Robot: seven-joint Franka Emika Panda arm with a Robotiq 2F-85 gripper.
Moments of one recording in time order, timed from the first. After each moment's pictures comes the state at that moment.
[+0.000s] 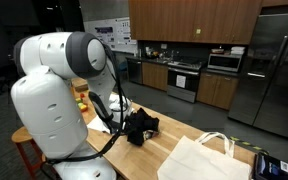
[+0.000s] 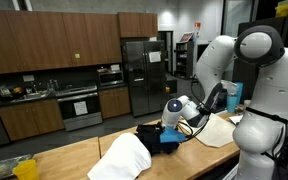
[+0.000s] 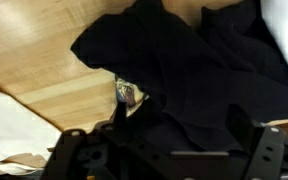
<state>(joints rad) -0.13 -0.09 0.40 -2.69 -1.37 2.85 2.08</state>
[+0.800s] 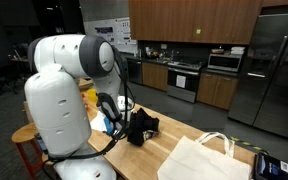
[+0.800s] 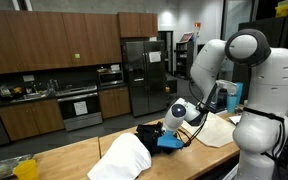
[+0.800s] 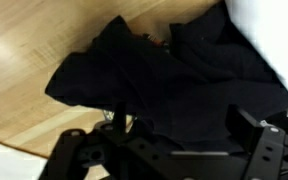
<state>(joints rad) -0.13 0.00 0.40 -2.65 -1.71 2.90 2.58</state>
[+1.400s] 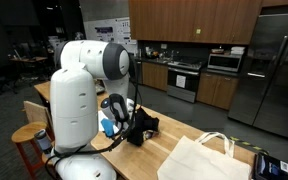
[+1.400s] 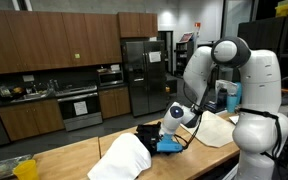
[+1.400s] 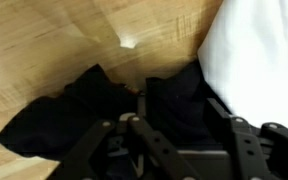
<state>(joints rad) -0.13 0.17 0.39 -2.54 -1.87 3.03 2.60</state>
